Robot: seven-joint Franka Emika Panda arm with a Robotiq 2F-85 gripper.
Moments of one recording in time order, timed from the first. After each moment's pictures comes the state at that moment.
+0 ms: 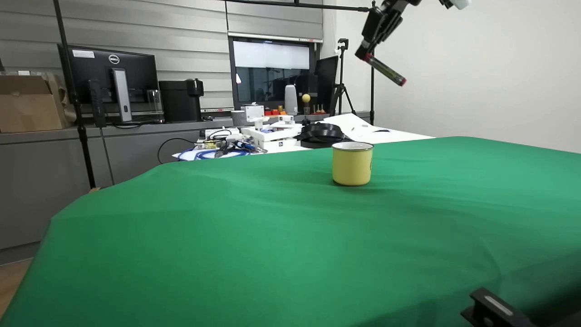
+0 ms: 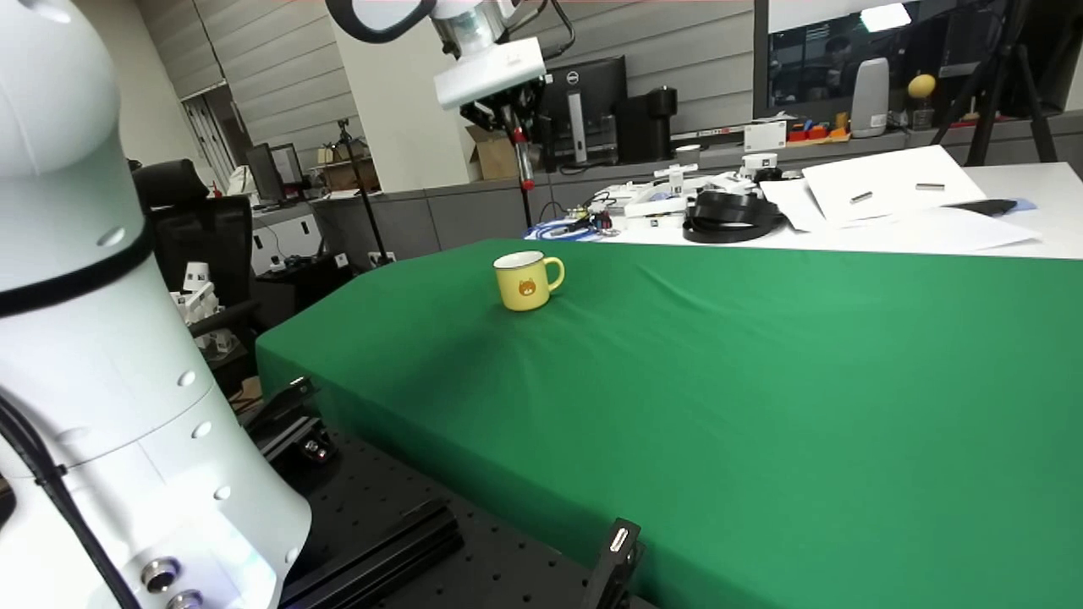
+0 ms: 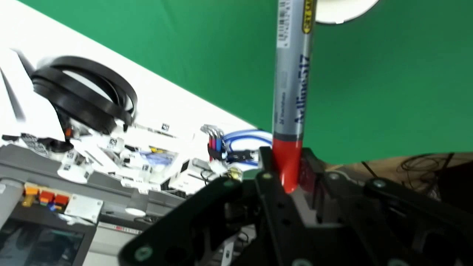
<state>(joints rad) 0.17 -0.13 0.08 -2.50 1.00 3.01 -1.34</state>
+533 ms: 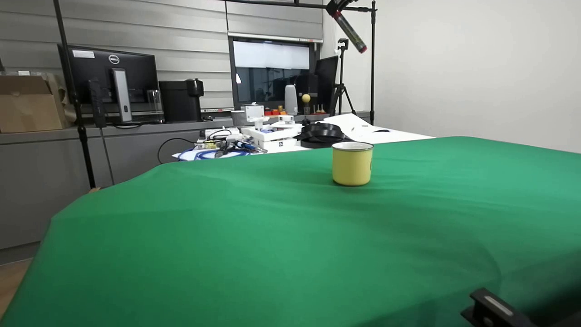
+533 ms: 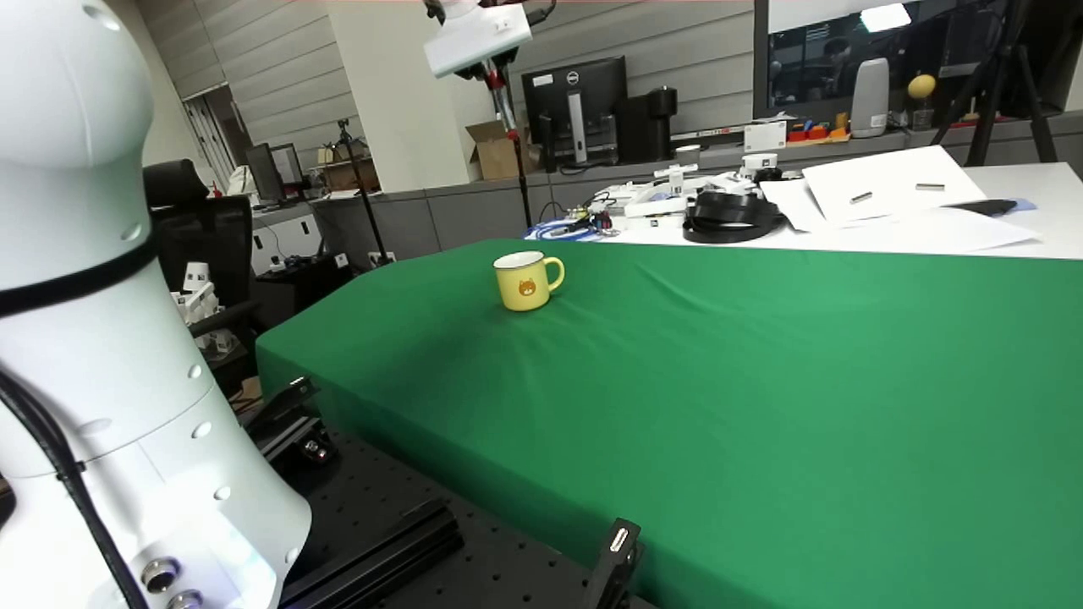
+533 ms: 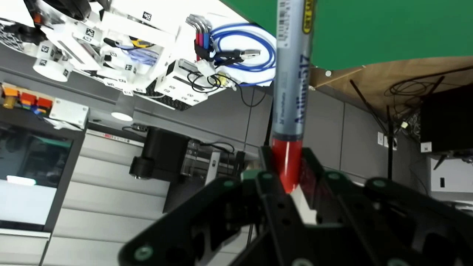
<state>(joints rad) 0.34 -0.16 -0.02 -2.34 1.58 2.98 -1.90</state>
